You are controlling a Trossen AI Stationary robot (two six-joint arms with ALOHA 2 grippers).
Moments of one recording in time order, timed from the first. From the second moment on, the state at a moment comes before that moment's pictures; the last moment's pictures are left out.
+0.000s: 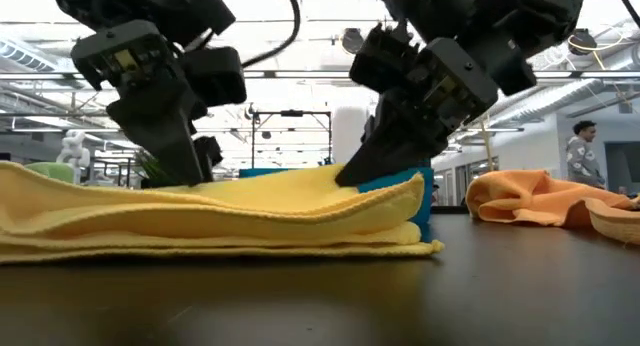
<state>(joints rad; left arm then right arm) -0.17 1.58 0.71 -0.02 0.26 -0.35 0.20 1.79 0.80 0.35 -0.05 0.19</state>
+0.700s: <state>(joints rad) -0.17 1.58 0.71 -0.11 0.39 -0.36 0.24 1.68 0.80 0.23 0.06 0.15</state>
